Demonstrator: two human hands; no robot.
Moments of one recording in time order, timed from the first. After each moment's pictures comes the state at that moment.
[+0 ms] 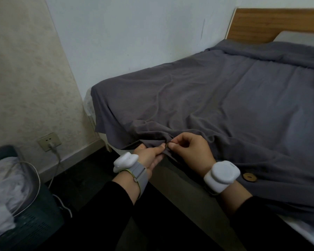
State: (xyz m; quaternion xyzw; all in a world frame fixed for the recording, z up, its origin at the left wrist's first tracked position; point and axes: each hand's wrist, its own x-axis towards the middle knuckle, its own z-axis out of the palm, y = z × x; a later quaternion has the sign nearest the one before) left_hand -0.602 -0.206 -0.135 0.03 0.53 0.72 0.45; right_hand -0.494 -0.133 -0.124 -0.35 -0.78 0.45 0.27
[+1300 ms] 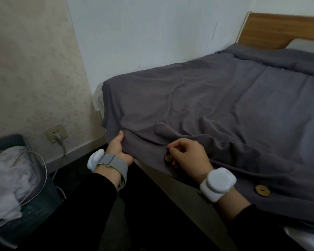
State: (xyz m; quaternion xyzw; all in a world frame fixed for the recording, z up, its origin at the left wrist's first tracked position) left_hand -0.699 -0.243 -0.147 -0.14 0.41 0.80 0.41; right_hand -0.528 -0.159 -0.132 -0.35 -0.78 0.47 0.22
